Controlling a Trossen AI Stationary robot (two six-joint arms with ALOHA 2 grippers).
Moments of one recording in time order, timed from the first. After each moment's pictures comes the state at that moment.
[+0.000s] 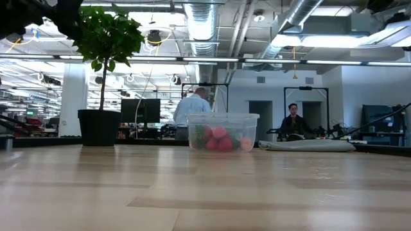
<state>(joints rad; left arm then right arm) -0.19 0.00 0.05 0.30 0.07 -0.04 0.75 0.01 0.55 -0.09 0.65 -0.18</state>
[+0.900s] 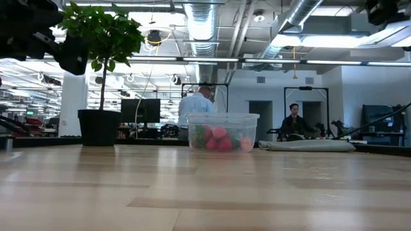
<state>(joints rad) -0.15 0.00 0.01 0.05 0.10 -0.16 0.75 0.00 0.54 -0.44 0.62 0.08</state>
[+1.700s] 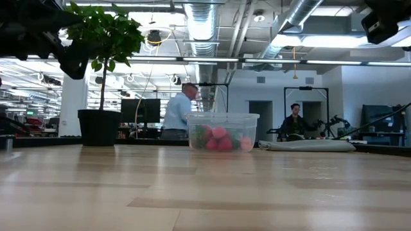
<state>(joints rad) -0.15 0.00 0.01 0.11 -0.06 -0.30 0.74 0.00 0.31 -0.24 0.48 0.12</state>
